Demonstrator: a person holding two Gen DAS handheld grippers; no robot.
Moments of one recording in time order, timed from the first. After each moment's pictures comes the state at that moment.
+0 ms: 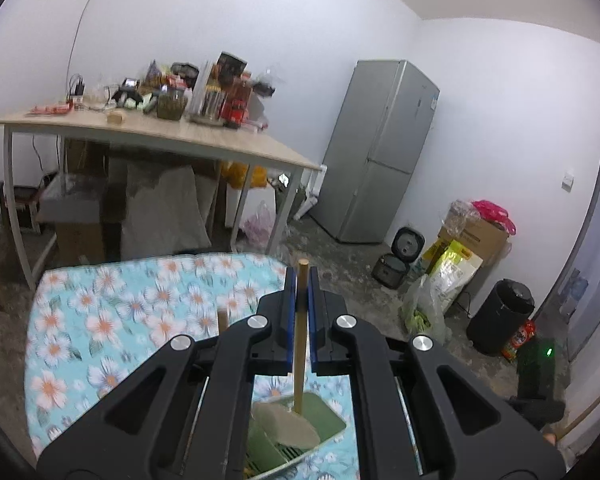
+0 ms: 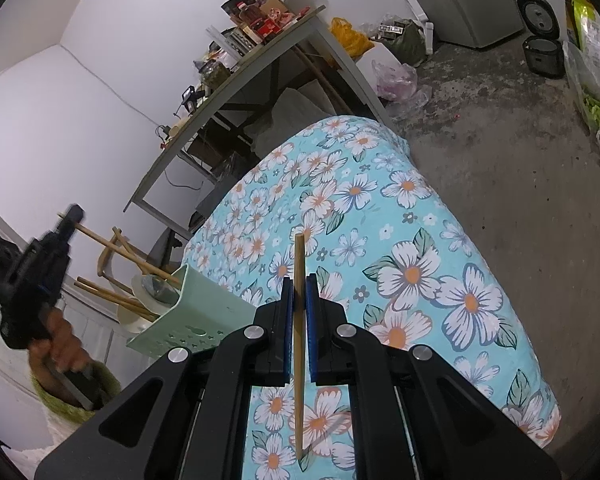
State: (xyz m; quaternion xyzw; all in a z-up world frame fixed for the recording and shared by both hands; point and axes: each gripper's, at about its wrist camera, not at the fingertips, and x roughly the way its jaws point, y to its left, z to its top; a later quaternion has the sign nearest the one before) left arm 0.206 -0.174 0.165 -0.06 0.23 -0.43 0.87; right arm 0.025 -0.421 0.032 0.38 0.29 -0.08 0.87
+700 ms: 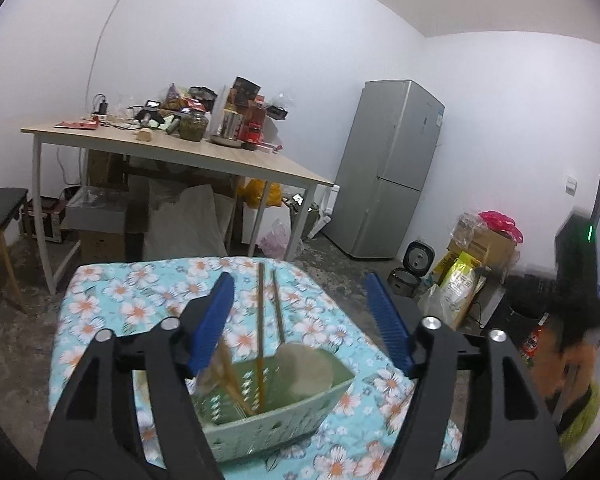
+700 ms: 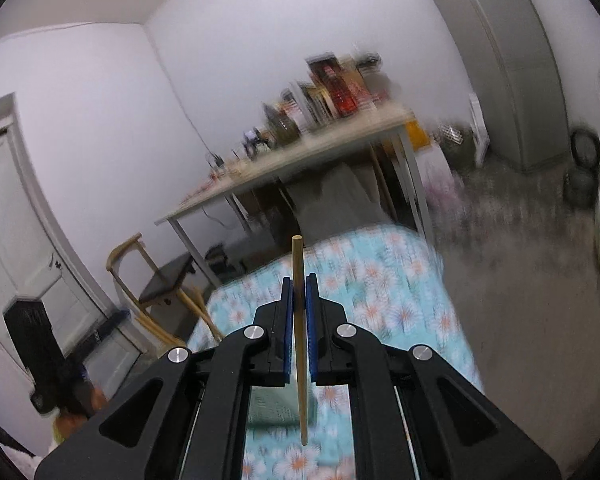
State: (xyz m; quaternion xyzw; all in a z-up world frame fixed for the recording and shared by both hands) left arm 0.151 -0.101 0.155 -0.07 0.19 -0.40 0.89; right arm 0.037 -0.379 0.177 0.22 0.18 -0.05 0.96
